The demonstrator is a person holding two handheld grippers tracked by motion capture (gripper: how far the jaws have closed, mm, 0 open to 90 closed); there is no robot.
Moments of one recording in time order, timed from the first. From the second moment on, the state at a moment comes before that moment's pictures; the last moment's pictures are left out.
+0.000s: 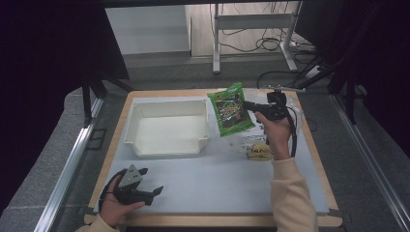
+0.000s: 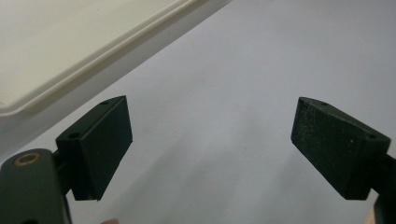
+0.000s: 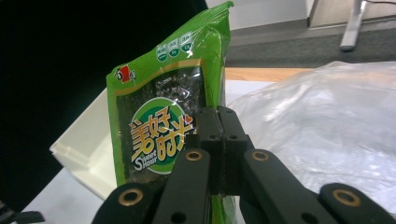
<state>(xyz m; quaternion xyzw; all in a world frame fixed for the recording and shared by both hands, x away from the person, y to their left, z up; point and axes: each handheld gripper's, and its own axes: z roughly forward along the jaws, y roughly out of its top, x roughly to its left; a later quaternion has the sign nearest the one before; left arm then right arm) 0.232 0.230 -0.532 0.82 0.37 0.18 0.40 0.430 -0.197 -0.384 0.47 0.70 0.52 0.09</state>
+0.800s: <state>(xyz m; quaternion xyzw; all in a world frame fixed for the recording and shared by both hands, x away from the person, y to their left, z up) 0.231 0.230 -0.531 0.82 0.37 0.18 0.40 0.423 -0.170 -0.385 0.45 0.71 0.53 0.08</state>
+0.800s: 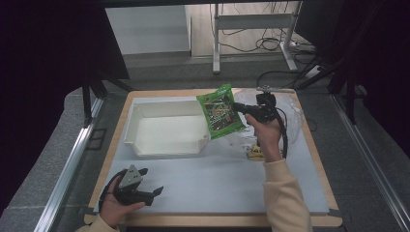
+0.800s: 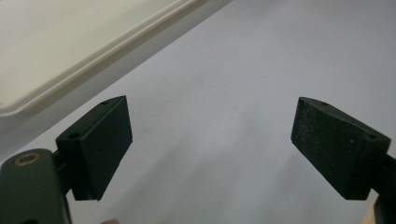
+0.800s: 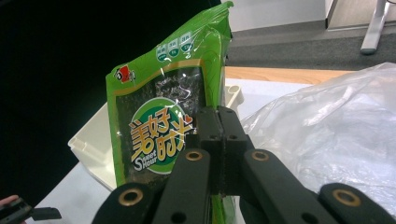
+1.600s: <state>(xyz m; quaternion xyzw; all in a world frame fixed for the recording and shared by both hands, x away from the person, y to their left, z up) 0.230 0.230 -0.531 0.82 0.37 0.18 0.41 0.419 -0.139 -0.395 0.45 0.72 0.53 0.07</state>
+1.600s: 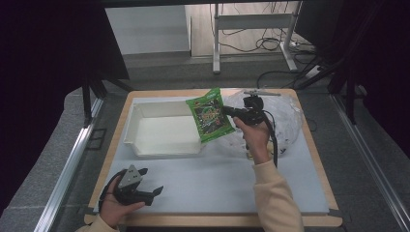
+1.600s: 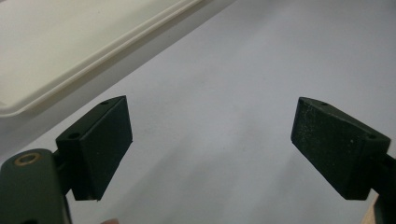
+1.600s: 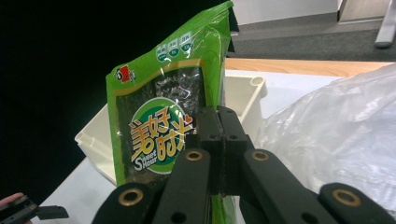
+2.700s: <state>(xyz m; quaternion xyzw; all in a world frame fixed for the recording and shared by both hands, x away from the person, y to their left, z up) 0.230 0.233 -0.529 0.81 0.37 0.17 0.42 0.432 -0.077 -0.398 0.45 0.72 0.52 0.04</state>
